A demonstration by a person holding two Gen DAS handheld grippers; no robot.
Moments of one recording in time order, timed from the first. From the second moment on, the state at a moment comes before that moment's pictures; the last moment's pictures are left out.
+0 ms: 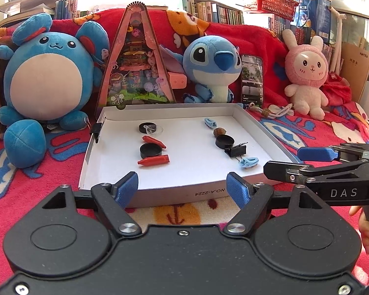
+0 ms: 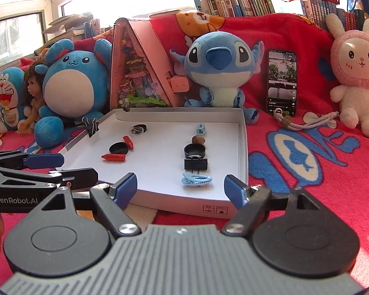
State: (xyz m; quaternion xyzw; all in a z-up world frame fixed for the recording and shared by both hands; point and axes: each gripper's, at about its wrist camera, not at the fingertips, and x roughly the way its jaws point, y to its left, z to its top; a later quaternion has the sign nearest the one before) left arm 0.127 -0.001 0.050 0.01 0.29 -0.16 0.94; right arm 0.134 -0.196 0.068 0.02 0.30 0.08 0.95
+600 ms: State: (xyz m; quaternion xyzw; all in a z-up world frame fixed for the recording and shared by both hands) left arm 0.085 0.008 0.037 0.01 0.31 -0.19 0.93; right arm 0.092 -0.202 0.059 -0.03 0.30 0.10 0.95
